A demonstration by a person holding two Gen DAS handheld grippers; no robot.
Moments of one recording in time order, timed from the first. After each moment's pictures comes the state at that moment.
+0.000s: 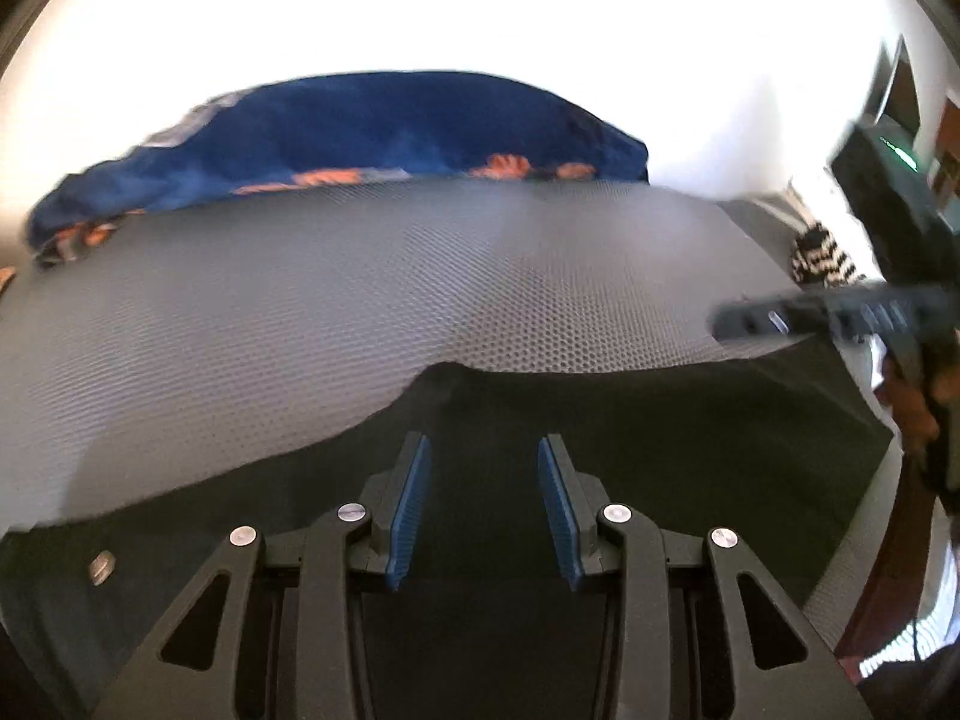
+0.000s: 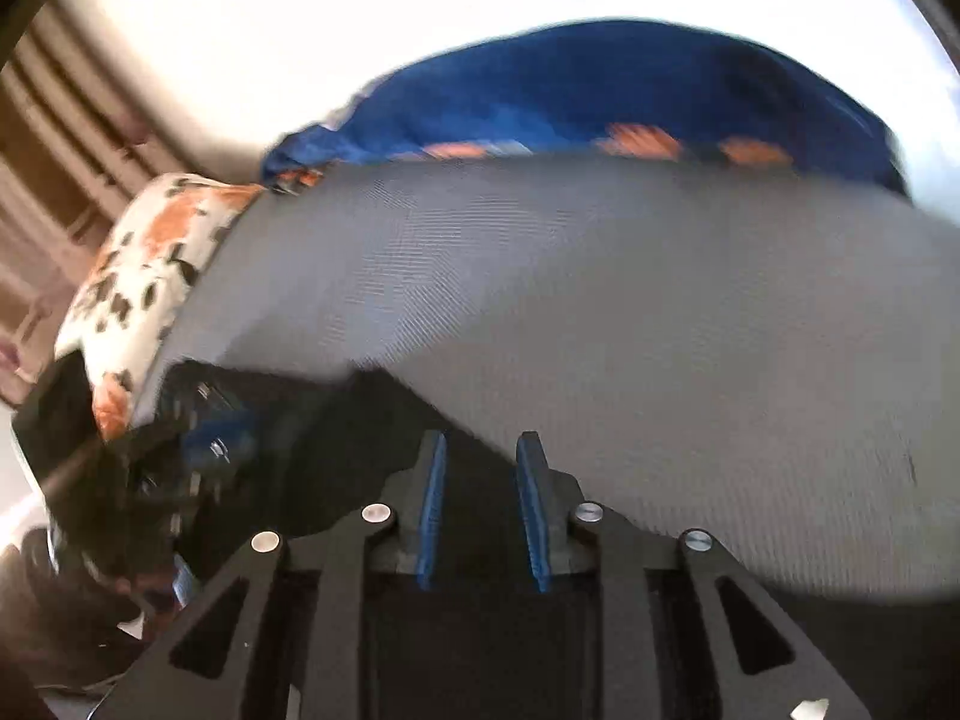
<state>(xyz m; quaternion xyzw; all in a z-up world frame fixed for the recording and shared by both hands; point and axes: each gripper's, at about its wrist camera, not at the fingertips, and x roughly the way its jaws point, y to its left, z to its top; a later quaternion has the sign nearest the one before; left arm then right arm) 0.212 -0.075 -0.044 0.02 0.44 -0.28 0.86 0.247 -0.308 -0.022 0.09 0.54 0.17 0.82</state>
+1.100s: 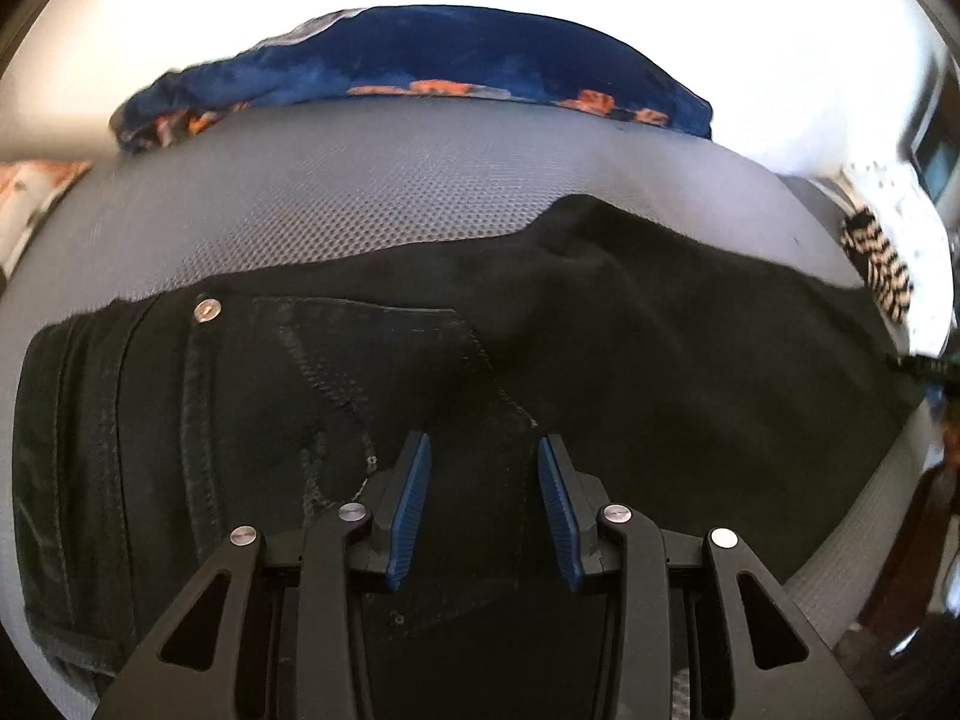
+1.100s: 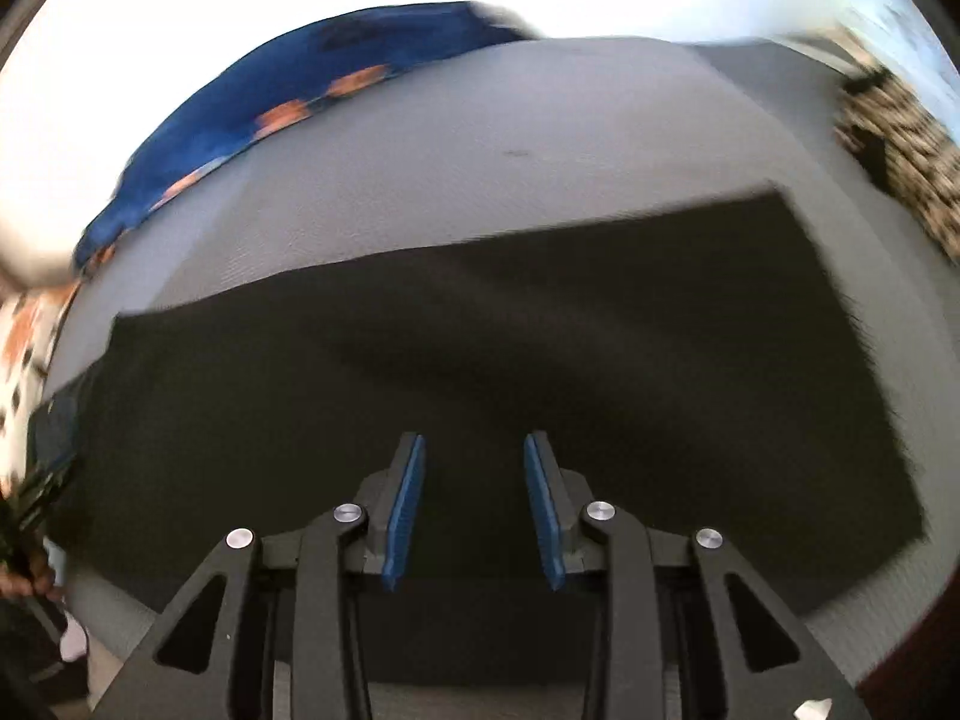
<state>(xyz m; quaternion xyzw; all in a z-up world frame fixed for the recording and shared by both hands) 0.139 -0.003 -0.085 0.01 0.47 -0.19 0.86 0.072 -0.453 -0.067 0.17 0.52 -0.10 0.83</state>
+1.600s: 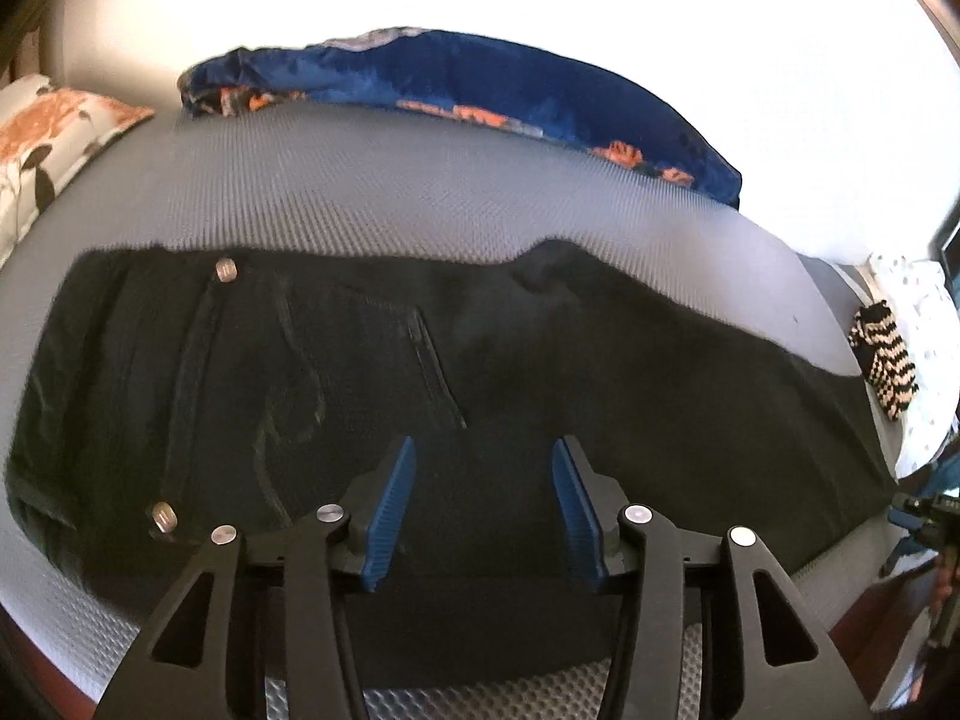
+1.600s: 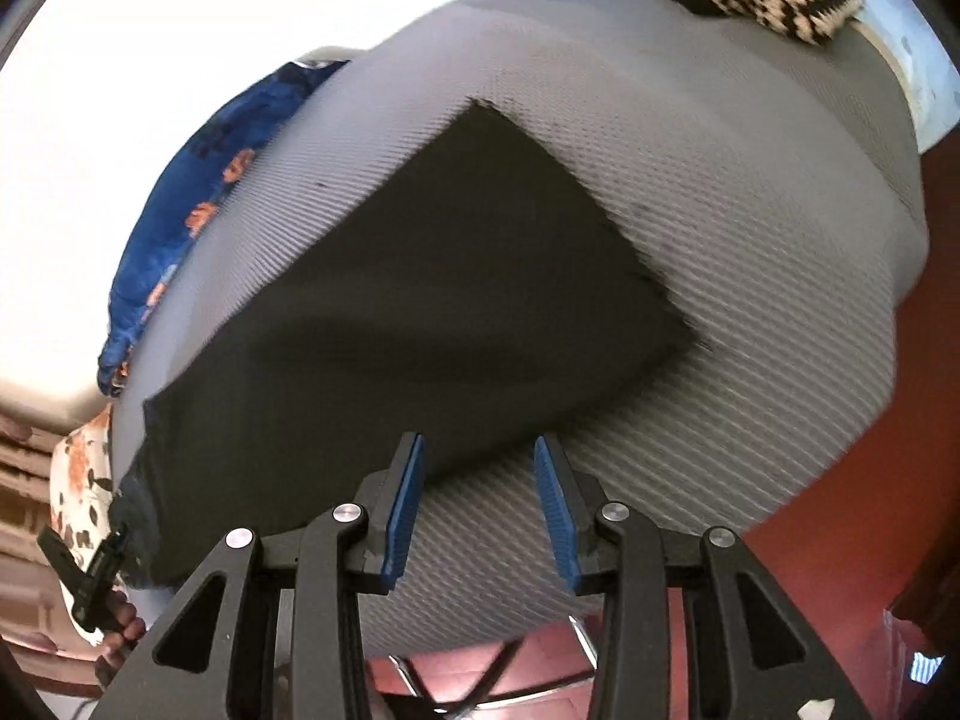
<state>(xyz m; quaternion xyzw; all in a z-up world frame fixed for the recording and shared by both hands) 0.116 -0.023 -0.058 -0.07 0.46 -0.13 0.88 -0.040 -0.553 -0.059 0.34 0.51 -0.13 0.78</state>
